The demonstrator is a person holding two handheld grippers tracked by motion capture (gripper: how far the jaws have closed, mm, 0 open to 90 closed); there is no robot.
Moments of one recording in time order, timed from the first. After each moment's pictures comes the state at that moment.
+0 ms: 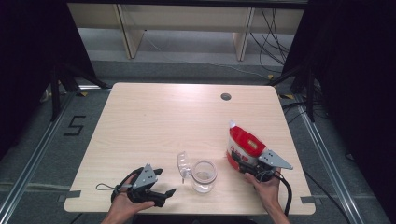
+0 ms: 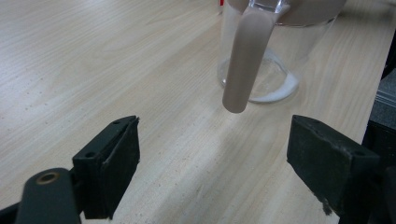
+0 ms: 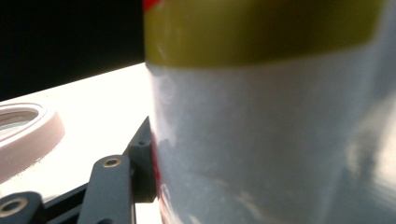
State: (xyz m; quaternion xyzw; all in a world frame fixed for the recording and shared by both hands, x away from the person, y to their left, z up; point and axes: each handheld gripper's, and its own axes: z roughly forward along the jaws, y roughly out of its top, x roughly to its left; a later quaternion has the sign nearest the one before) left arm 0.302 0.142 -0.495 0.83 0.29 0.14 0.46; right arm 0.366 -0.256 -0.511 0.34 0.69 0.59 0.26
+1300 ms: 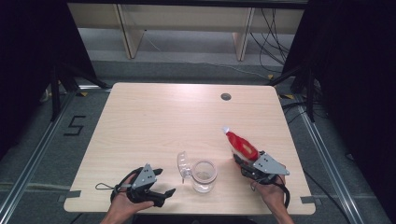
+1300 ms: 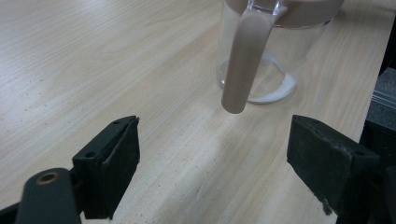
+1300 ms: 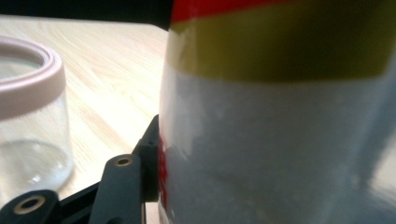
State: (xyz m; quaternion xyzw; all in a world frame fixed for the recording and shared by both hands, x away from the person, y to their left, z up) left arm 0.302 0.143 -0.493 0.83 0.29 0.14 0.46; right arm 0.348 -0.250 -0.491 0.26 0.75 0.49 0.37
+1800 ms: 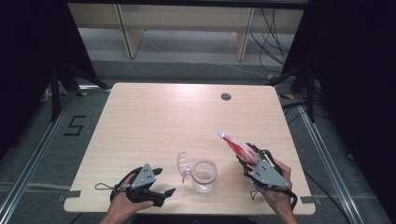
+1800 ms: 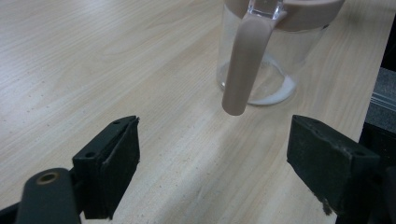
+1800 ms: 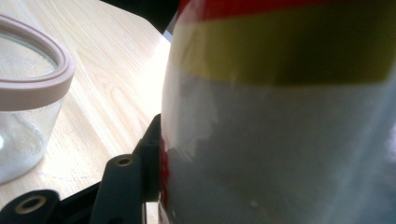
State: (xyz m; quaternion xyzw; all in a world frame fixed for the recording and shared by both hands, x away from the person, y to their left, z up) left arm 0.302 0.144 -0.492 0.82 0.29 0.14 0.47; right arm 0.323 -0.244 -0.458 0.16 0.76 0.42 0.47
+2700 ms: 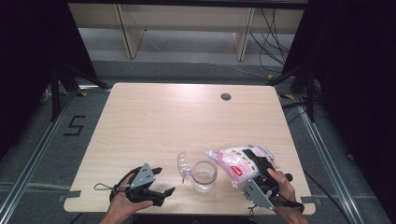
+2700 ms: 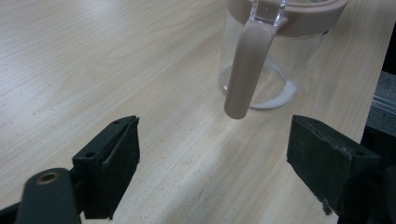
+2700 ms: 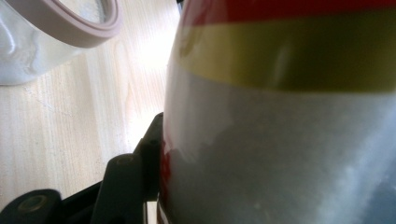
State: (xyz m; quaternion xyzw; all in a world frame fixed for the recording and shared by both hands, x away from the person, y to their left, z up) left arm 0.302 0.147 -0.490 0.83 0.29 0.14 0.46; right arm 0.294 -0.228 -0.450 -0.02 0.78 0.27 0.56
